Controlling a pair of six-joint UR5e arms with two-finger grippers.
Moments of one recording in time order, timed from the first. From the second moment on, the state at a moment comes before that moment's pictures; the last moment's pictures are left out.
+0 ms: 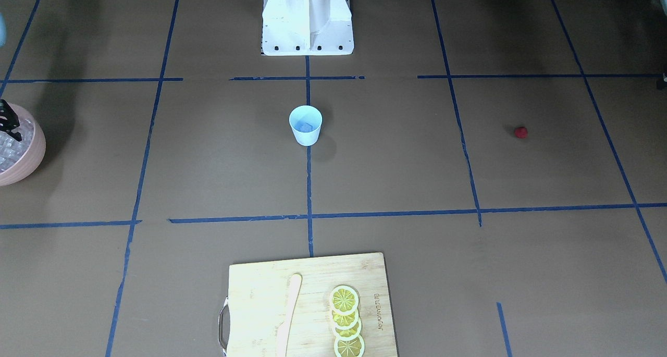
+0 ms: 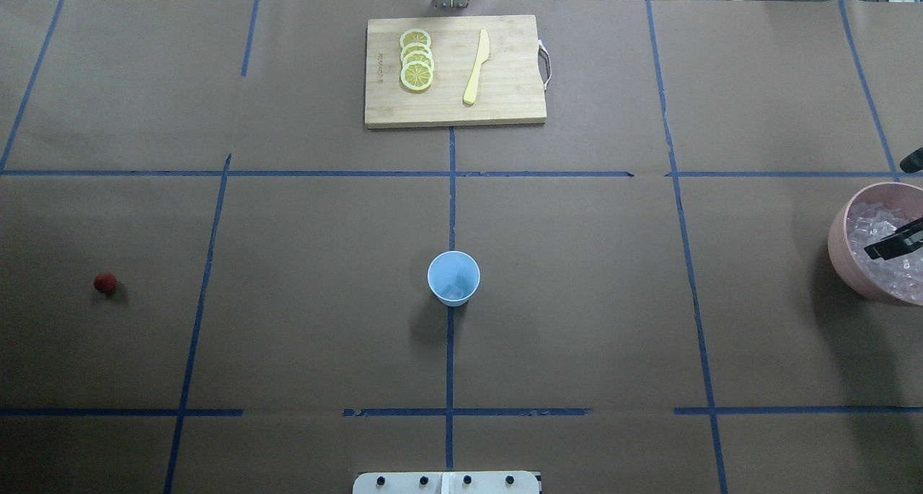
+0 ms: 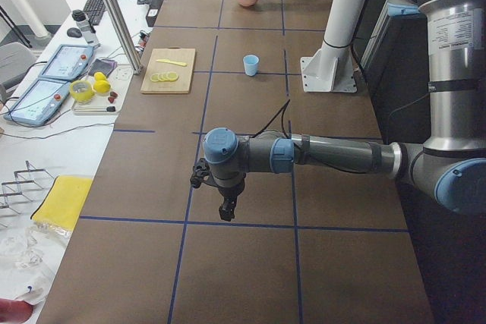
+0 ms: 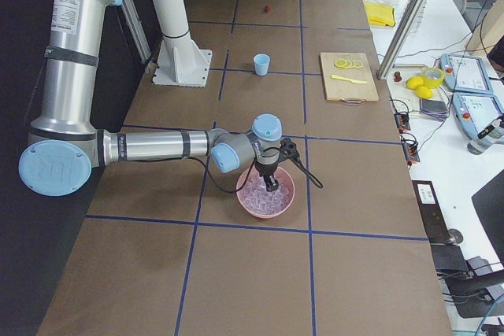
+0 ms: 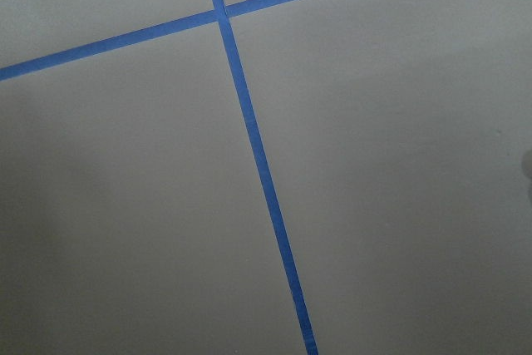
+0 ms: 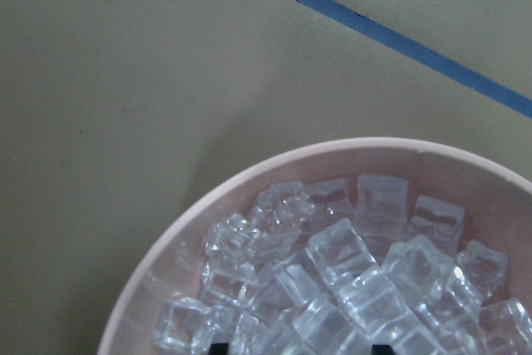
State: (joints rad) left arm -1.50 -1.43 -1.80 -1.47 -2.35 0.23; right arm 1.13 -1.75 1.74 -1.14 2.23 0.15
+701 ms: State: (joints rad) left arm -1.50 -1.43 -1.81 -1.47 -2.35 0.23; right arm 1.13 -1.76 1.80 -1.17 2.23 0.16
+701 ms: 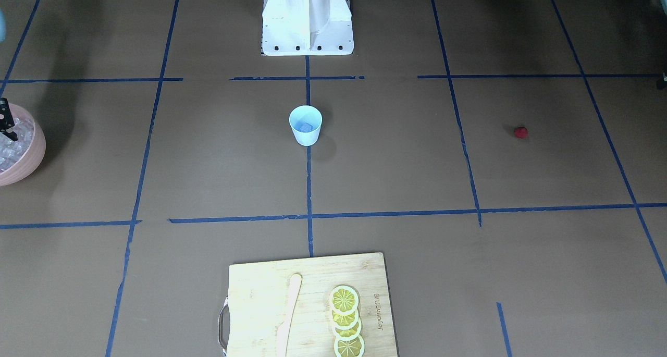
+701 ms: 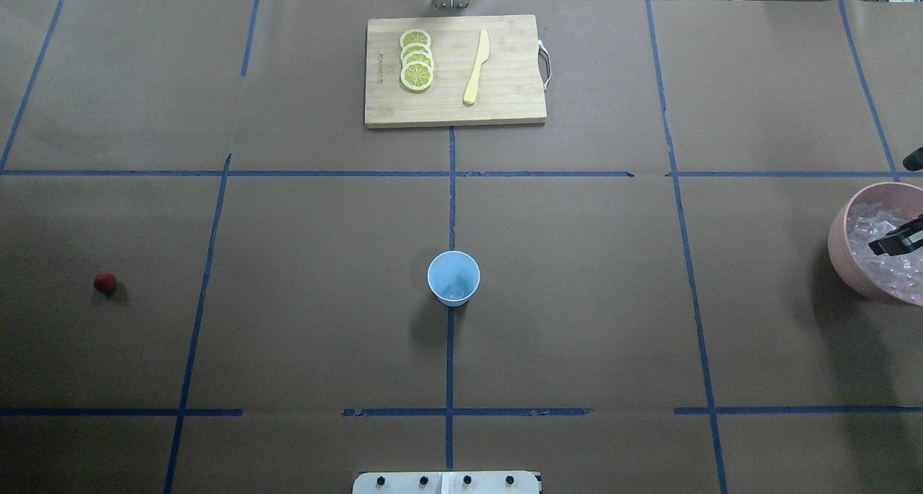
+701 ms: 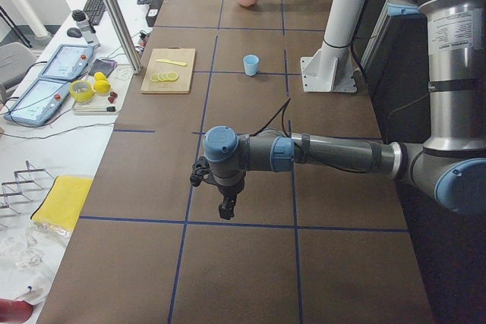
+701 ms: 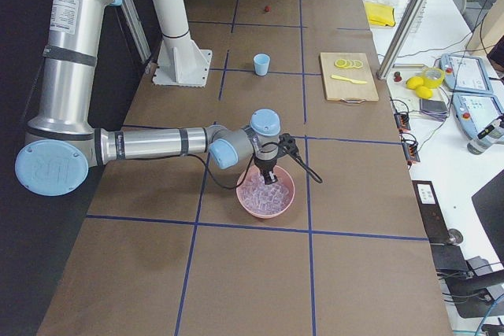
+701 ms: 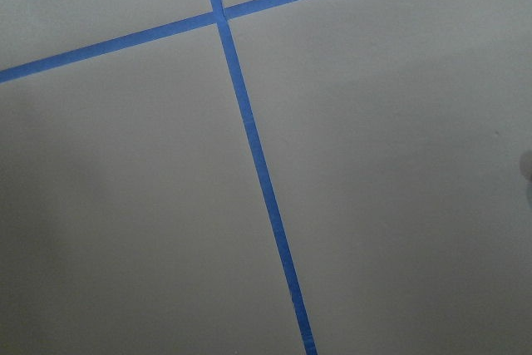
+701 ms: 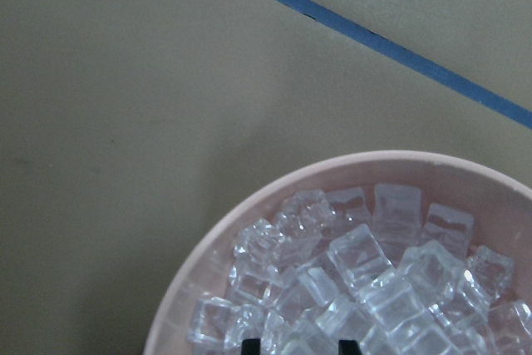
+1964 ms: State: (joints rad) left arm -1.50 -1.43 -1.81 -1.47 -2.35 0.23; right arm 0.82 -1.31 1.96 -1.43 2.06 0.91
